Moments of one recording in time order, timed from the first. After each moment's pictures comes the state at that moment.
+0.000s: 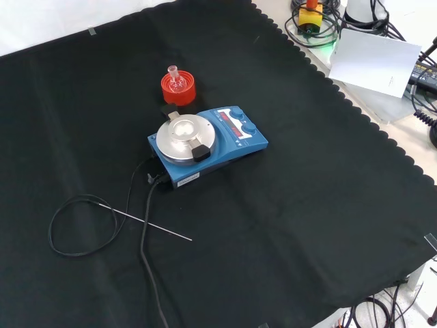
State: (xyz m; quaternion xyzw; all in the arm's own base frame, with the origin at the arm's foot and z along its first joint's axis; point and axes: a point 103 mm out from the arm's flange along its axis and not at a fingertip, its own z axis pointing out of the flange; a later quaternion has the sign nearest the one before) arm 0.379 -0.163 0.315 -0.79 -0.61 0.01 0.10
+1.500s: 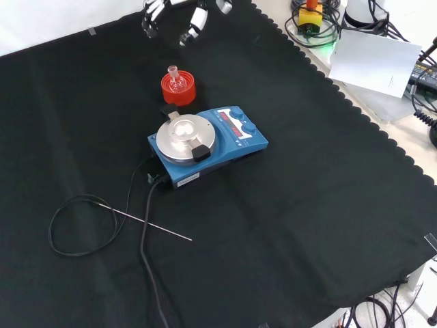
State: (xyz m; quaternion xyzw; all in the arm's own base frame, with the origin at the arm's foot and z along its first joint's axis) arm 0.423 -0.166 0.196 -0.79 -0.60 -0.03 0.12
